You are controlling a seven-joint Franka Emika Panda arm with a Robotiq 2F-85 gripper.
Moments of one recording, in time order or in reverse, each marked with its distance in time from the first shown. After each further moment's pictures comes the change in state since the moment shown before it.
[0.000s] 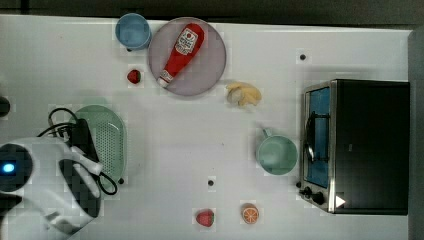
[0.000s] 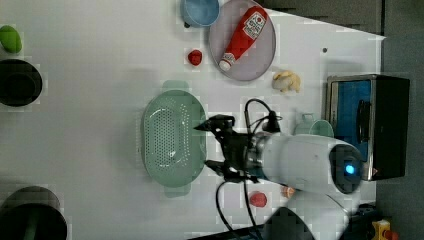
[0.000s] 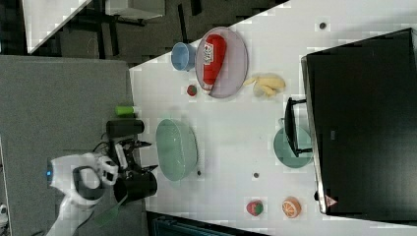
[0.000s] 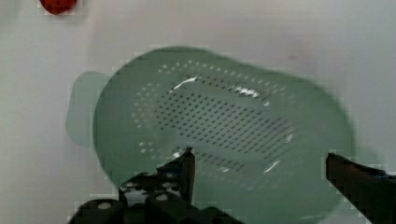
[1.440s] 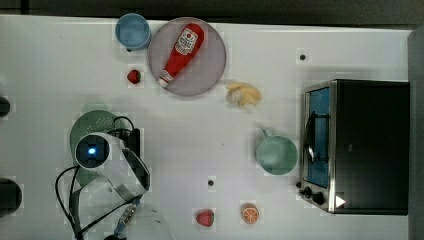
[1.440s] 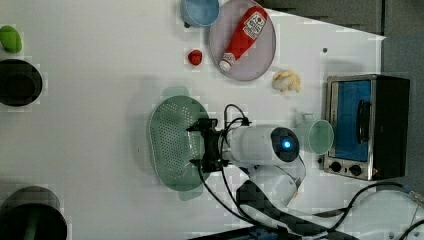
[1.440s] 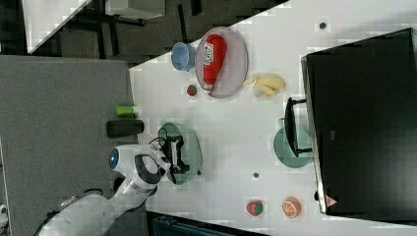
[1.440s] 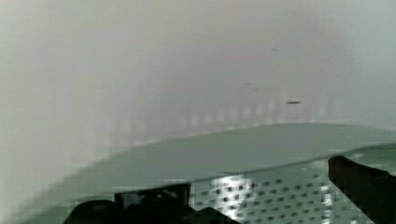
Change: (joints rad) arm 0.061 0.331 -0.189 -0.072 -0.193 0.291 0.272
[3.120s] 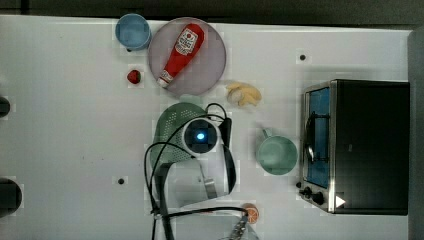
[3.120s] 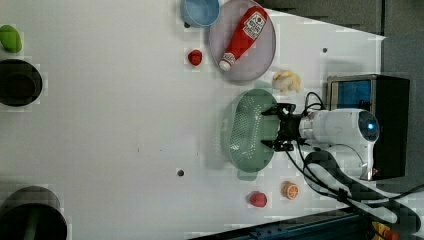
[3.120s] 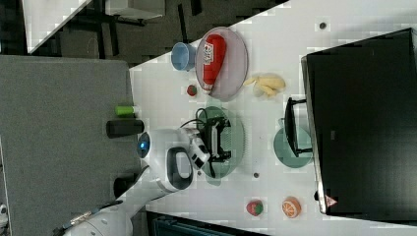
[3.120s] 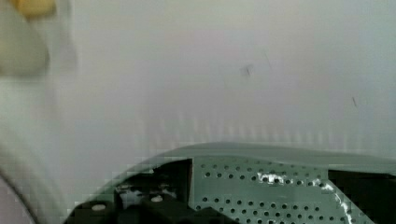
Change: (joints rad) arm -0.306 -0.163 -0.186 -0.129 -0.024 -0.017 -0.295
